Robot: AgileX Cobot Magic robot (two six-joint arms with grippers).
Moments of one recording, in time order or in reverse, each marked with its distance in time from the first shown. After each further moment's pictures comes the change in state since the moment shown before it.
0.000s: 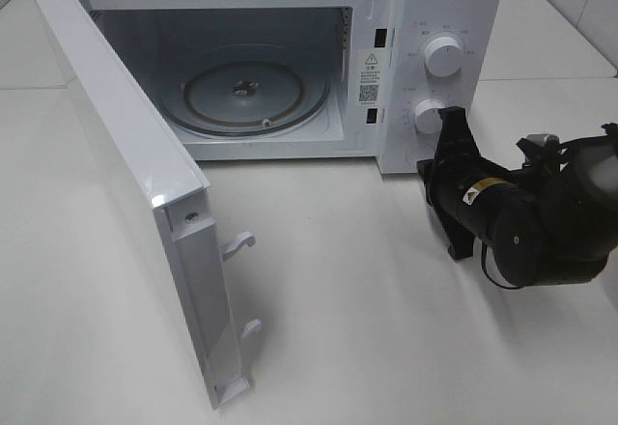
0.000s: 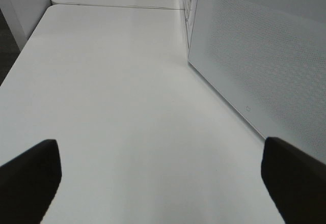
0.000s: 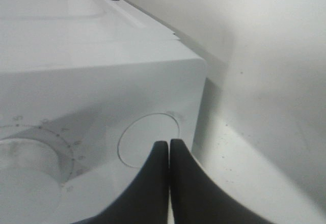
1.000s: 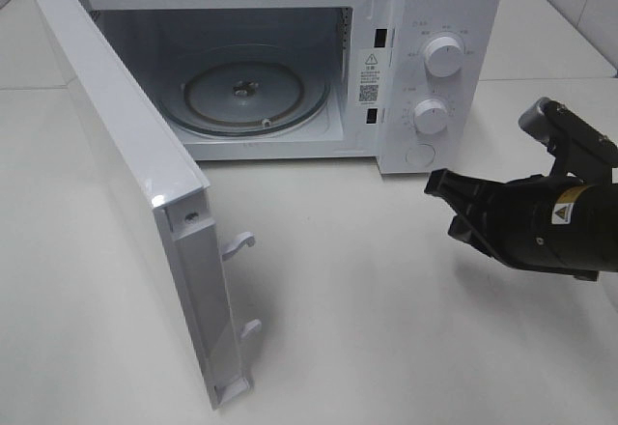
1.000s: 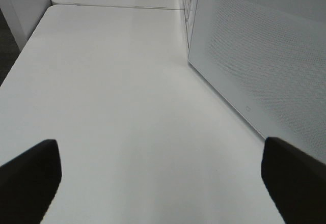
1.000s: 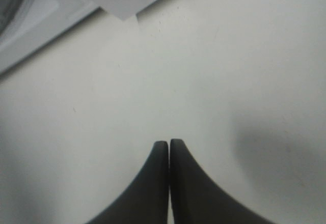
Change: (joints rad) left arm 0.000 0.000 0.000 0.000 0.000 0.000; right arm 0.000 -0.590 0.237 -0.203 0.764 -0.789
